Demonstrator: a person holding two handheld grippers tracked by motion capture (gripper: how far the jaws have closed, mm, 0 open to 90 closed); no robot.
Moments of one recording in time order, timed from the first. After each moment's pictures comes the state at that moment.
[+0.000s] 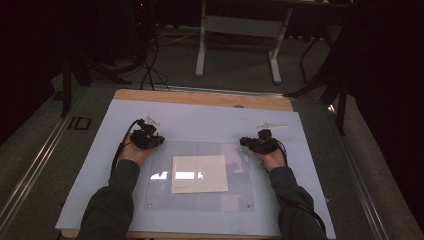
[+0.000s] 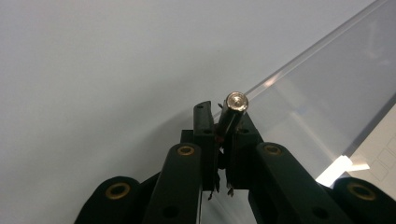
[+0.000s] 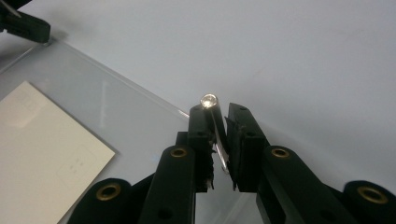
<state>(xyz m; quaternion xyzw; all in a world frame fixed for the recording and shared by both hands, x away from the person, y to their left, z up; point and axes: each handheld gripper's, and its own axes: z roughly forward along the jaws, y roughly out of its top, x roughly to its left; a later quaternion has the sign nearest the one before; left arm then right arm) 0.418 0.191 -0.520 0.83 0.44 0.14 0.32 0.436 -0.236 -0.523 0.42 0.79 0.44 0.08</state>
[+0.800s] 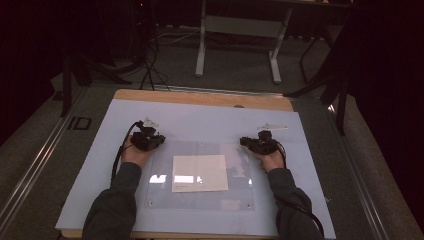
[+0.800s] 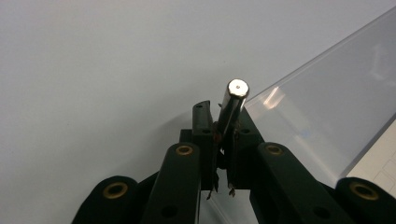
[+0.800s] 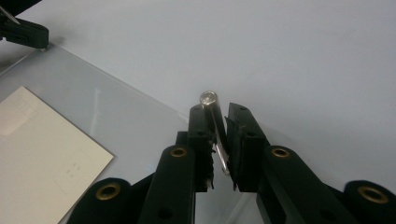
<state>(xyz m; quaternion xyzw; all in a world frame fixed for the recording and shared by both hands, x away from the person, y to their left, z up) 0.414 0.191 -0.527 0.81 0.45 0.16 0.35 0.435 -0.238 -0.529 0.42 0.78 0.46 0.09</state>
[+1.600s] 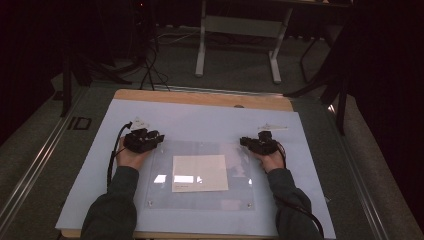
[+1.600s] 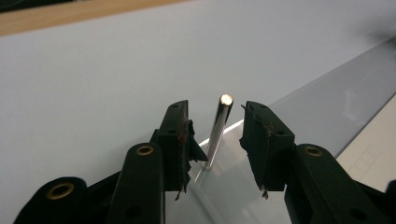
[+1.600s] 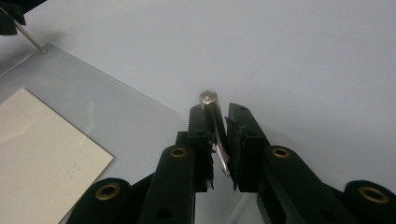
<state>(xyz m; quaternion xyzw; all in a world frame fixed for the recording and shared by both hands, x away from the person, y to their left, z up) 0.393 0.208 -0.516 0.76 0.45 0.19 0.44 0.434 -0.238 -0.530 0.42 0.78 0.46 0.09</state>
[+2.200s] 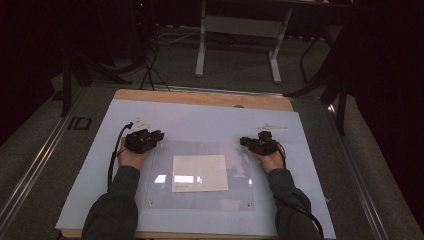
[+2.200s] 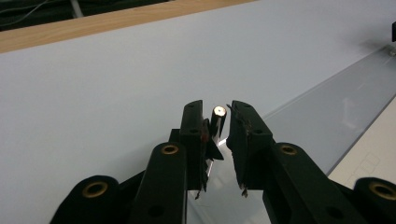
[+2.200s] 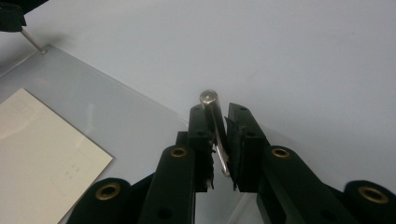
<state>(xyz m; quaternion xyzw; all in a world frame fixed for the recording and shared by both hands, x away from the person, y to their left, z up) 0.394 0.205 -0.521 0.75 0.44 0.20 0.45 0.434 -0.238 -0.531 0.42 0.77 0.46 0.09</state>
